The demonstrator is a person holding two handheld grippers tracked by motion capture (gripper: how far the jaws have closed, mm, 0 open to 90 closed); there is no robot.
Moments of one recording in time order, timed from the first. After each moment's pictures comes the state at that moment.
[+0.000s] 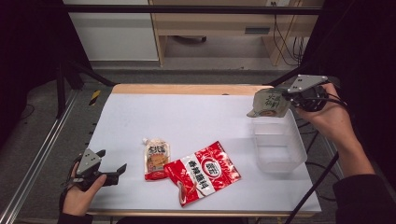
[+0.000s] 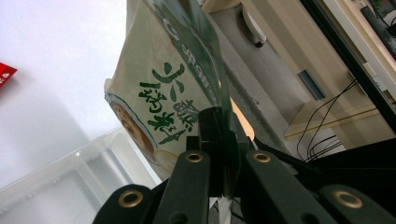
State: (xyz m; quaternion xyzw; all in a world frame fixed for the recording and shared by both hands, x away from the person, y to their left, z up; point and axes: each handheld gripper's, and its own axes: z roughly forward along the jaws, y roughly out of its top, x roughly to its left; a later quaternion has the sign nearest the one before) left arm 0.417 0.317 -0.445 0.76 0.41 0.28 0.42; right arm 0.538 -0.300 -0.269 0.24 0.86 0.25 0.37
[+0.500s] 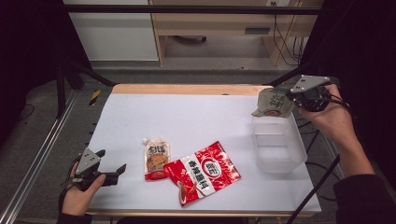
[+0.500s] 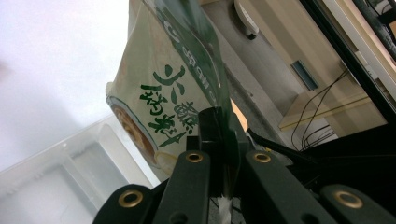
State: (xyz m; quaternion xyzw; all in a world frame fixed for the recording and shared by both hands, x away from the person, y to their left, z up) left arm 0.416 0.320 -0.443 0.76 0.40 0.28 0.43; right arm 0.542 -0.311 -0.276 0.26 0.85 0.24 0.38
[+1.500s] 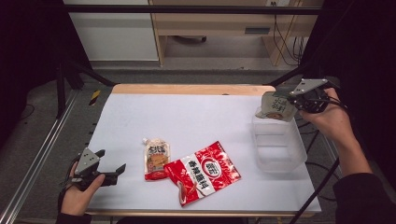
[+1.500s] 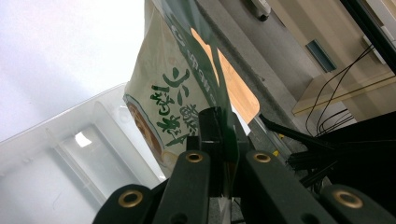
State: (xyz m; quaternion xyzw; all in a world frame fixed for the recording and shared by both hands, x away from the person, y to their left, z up) left arm 0.417 0.320 -0.443 0.76 0.40 0.27 0.43; right arm 0.559 -0.327 -0.301 0.28 0.87 0.23 0.35
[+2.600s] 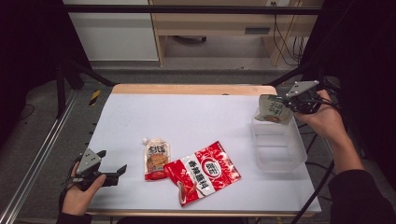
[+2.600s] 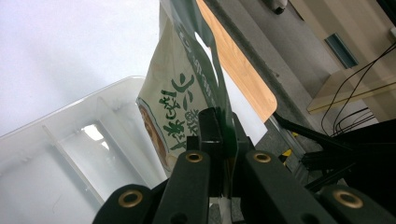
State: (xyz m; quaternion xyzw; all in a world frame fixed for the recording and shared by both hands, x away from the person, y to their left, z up) left arm 0.418 0.318 -0.446 0.77 0.40 0.27 0.42; right arm 0.574 -0.324 -0.322 0.28 0.88 0.22 0.32
